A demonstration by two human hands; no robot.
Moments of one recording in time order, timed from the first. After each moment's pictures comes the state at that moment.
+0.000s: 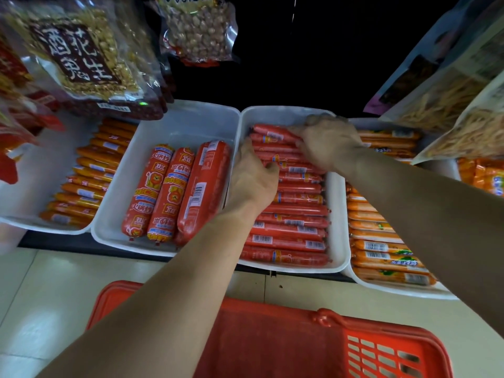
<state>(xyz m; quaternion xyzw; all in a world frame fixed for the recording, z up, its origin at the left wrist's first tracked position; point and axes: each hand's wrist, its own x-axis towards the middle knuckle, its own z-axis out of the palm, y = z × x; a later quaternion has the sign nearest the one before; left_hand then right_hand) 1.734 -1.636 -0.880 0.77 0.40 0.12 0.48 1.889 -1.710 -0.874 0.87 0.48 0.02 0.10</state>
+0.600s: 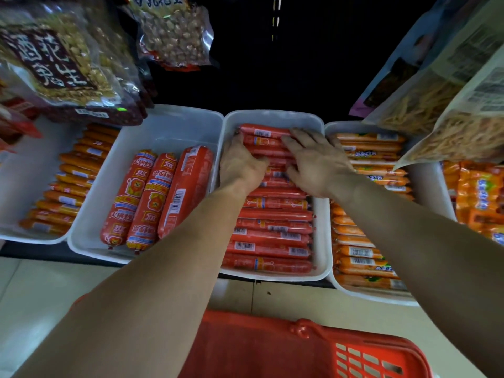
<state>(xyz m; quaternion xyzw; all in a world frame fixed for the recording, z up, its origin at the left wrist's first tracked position) 1.782 -1.616 -0.905 0.80 0.44 0.10 0.40 1.883 -1.743 -0.890 0.88 0.47 -0.08 0.03</state>
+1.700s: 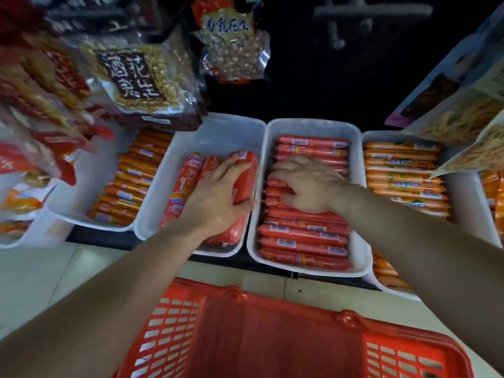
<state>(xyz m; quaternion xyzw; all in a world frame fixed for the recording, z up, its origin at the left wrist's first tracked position) 1.629 -1.564 -0.867 0.94 0.24 0.02 0.25 1.823 -1.696 -0.876 0.77 0.62 -0.15 0.02</state>
